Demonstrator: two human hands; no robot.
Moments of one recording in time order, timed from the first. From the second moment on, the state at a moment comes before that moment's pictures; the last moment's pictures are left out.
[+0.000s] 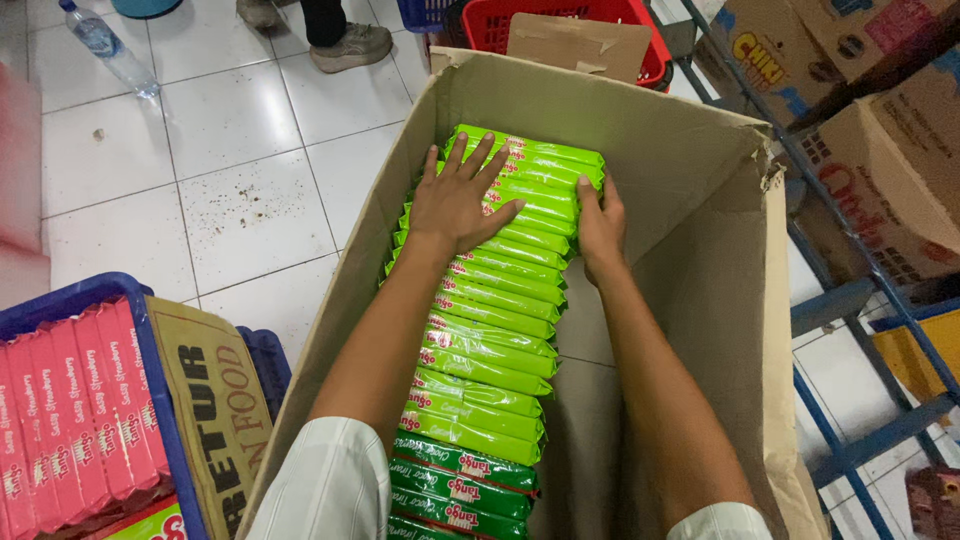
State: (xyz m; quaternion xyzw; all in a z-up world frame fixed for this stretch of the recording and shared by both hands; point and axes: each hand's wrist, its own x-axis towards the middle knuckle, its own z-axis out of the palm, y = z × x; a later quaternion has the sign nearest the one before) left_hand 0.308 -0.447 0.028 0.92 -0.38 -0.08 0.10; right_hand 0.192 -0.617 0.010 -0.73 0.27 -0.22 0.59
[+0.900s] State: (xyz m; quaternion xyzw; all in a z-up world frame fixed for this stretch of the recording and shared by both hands) left_hand 0.306 -0.447 0.033 0.92 -0.37 -0.09 0.08; right_hand 0.215 -0.607 -0.023 -0.50 0.12 -0.23 0.83
